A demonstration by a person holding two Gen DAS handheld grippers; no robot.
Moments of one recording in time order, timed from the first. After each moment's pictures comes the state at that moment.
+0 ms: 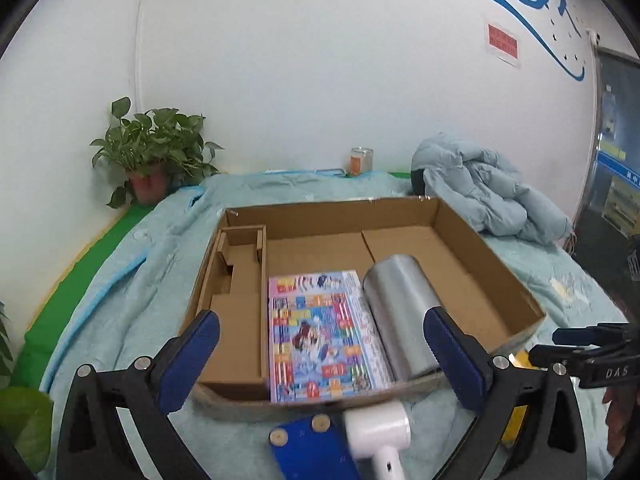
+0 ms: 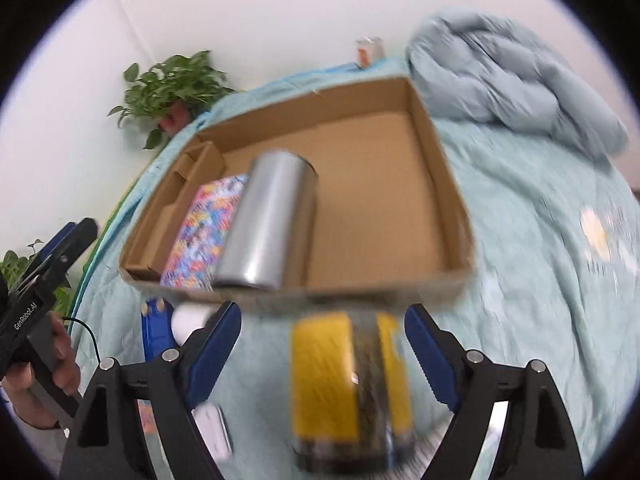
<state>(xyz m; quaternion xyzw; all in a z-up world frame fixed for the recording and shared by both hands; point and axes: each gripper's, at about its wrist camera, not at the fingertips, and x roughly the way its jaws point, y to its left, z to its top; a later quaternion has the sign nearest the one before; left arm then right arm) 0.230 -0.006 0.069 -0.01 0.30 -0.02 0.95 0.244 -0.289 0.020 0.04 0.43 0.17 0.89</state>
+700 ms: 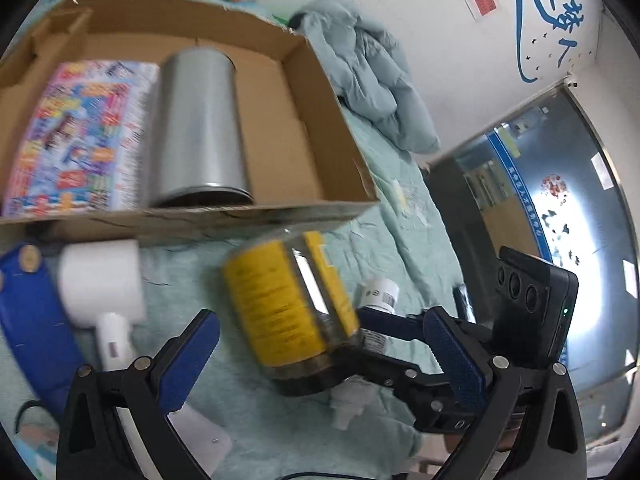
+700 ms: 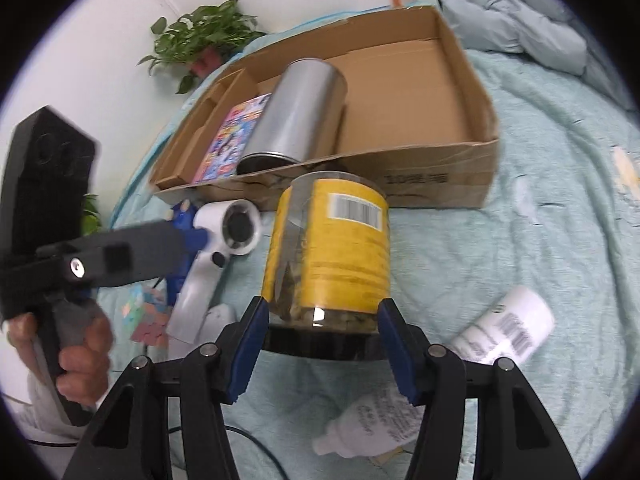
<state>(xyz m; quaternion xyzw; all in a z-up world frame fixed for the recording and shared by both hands) 0.248 -0.100 -0.006 -0.22 0.53 -0.29 0.76 0.215 -0.295 -0.014 0.04 0.50 0.25 0.83</state>
